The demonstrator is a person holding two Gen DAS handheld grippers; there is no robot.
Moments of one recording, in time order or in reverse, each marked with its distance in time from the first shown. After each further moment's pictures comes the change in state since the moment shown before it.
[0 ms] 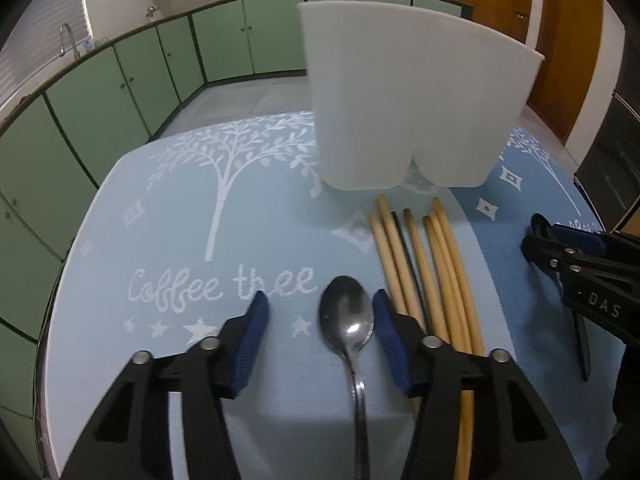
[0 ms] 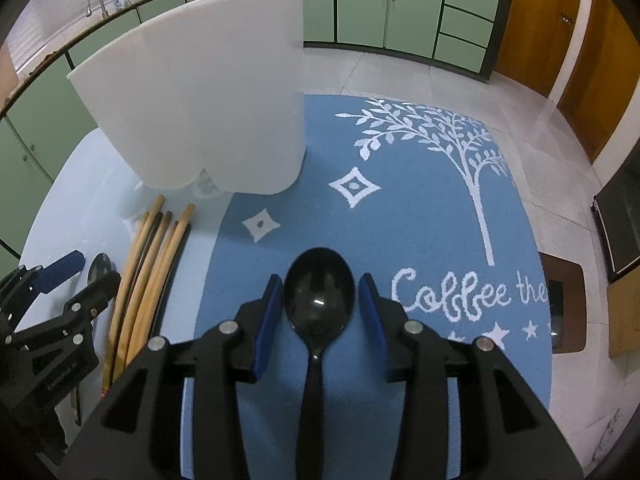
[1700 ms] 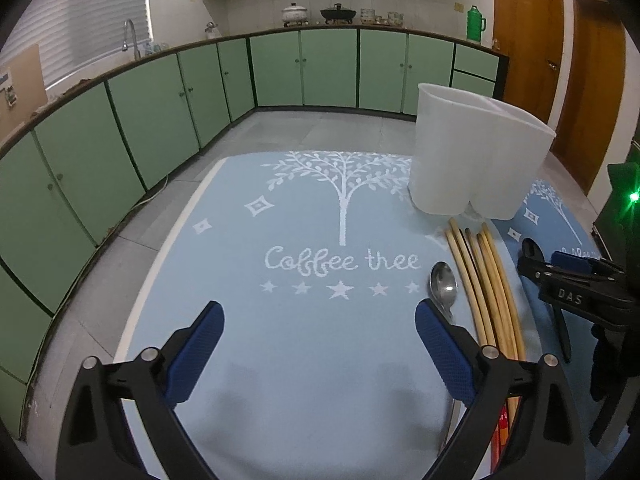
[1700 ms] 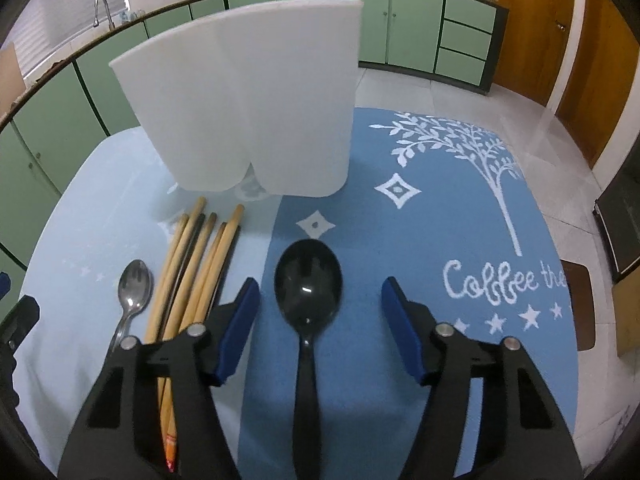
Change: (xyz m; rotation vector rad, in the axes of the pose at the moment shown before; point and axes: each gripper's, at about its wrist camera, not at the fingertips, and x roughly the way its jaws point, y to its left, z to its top) left arm -0.075 0.069 -0.043 -0.126 -0.134 0.101; right arm -0.006 0.033 -0.007 0.007 -0.067 0.008
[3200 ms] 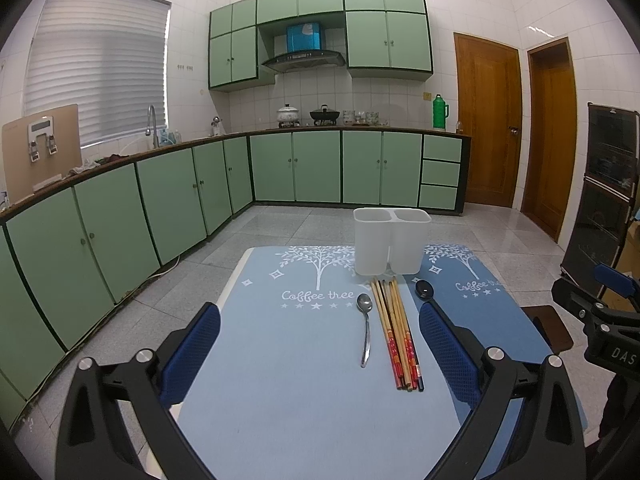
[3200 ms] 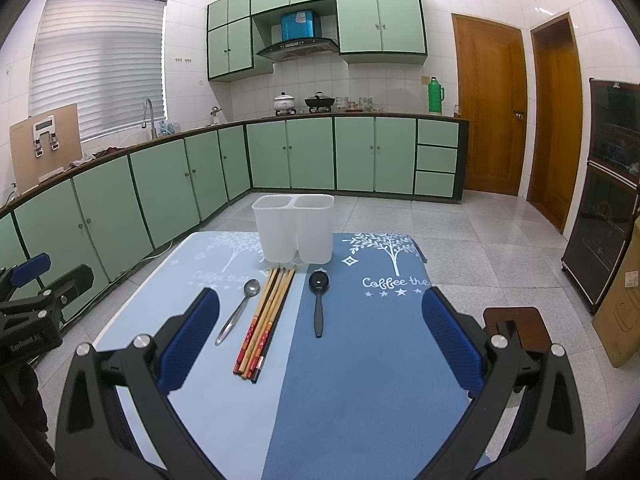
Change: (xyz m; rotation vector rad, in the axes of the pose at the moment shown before) left arm -0.250 -0.010 -0.076 0.019 -0.389 -0.033; right arm -0.294 0.006 -0.158 0.007 -0.516 0.010
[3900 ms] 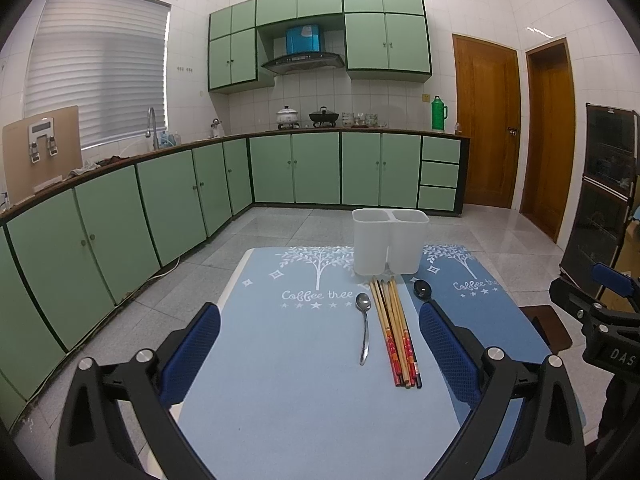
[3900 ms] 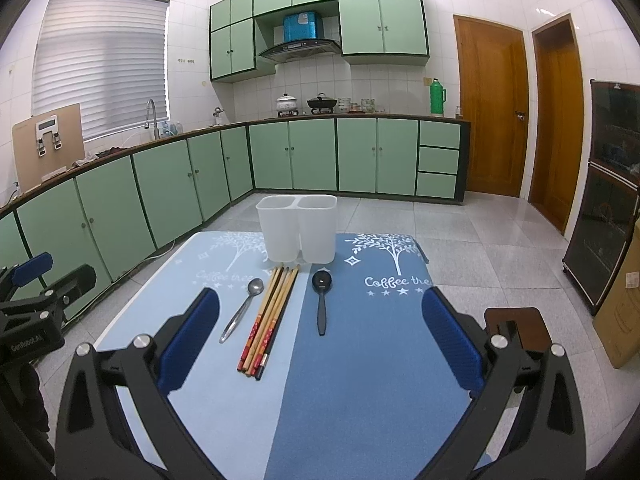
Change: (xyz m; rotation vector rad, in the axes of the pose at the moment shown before) left arm -0.003 0.001 0.003 -0.001 -0.005 0.000; right arm 0.000 0.004 -0.001 -0.004 -0.008 0.002
